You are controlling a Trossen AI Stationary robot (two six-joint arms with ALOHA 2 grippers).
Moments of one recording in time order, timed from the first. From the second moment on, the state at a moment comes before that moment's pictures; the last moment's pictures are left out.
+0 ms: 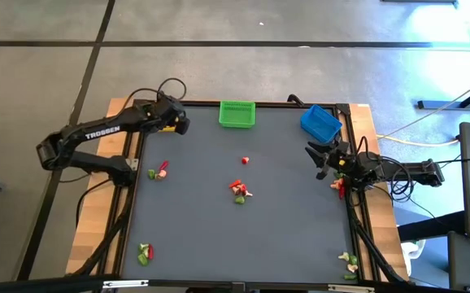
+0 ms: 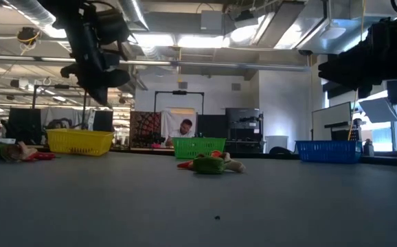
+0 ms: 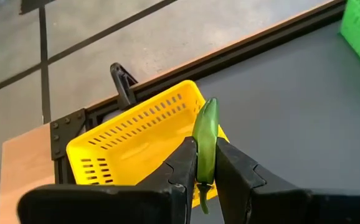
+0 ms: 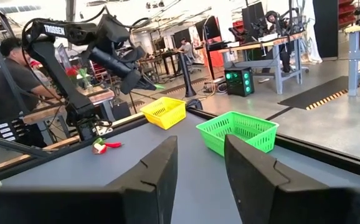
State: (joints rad) left arm 0.61 1.18 0.84 -0.70 -0.59 -0.42; right arm 0.06 0.01 0.02 0.07 0.53 0.19
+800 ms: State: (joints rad) left arm 0.75 1.23 0.57 -0.43 -0.59 -0.40; right arm 0.06 0.01 0.02 0.08 0.52 0.18
